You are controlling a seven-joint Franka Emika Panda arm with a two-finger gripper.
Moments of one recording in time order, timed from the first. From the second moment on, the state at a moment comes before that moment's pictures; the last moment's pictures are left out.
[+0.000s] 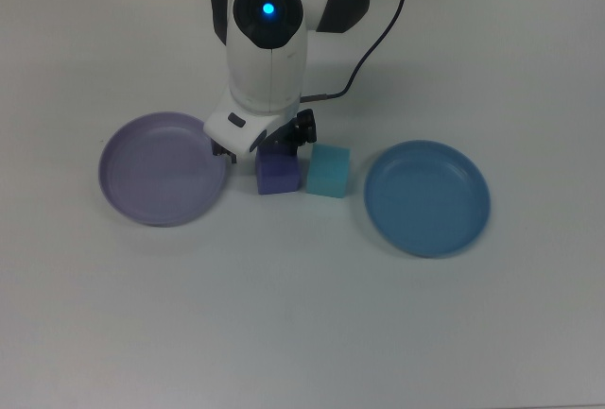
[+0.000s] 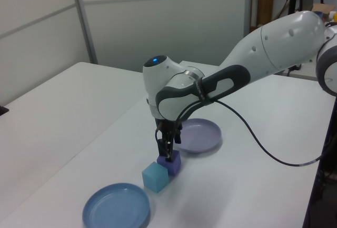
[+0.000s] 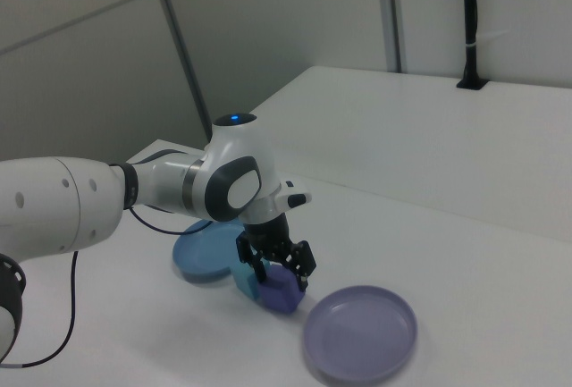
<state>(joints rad) 0.04 0.38 0.08 -1.74 -0.10 2.07 -0.06</state>
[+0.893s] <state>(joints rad) 0.08 0.38 0.08 -1.75 -0.10 2.06 -0.03</state>
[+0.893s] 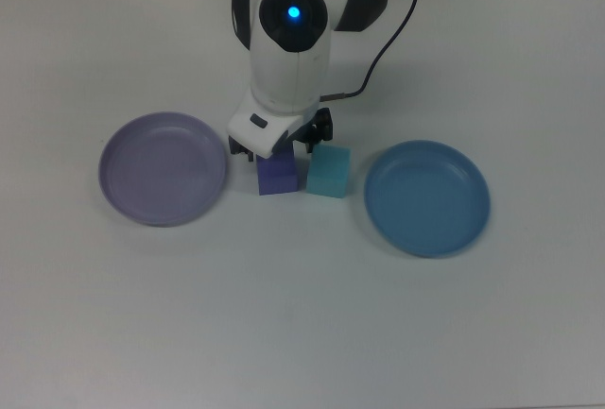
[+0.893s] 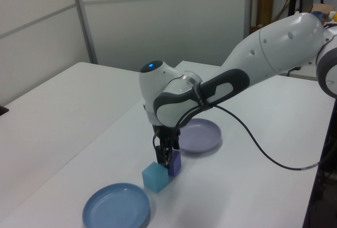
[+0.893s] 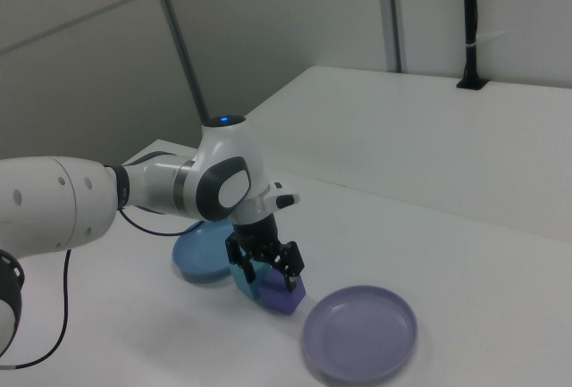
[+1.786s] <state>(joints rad) -0.01 0.35 0.05 -1.73 -0.10 2.05 -0.02</state>
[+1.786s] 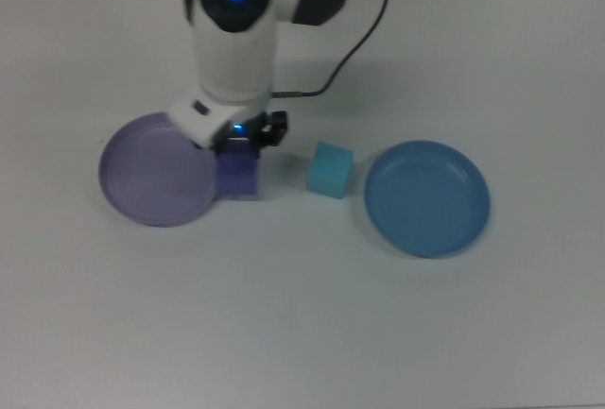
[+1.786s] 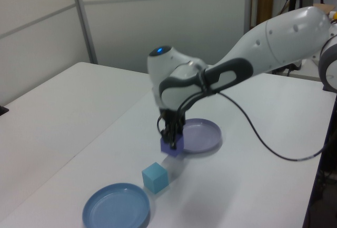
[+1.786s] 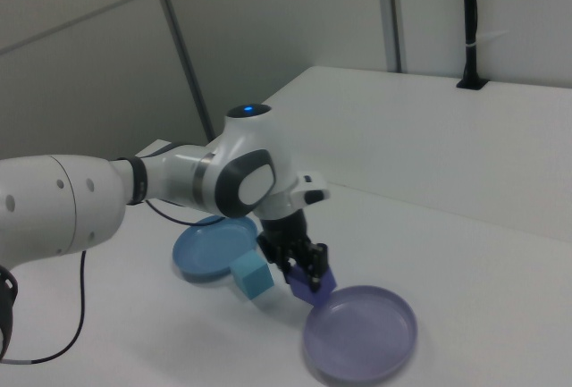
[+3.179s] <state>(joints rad) 0.14 0.33 0.09 -1.72 -0.06 2.02 0.30</state>
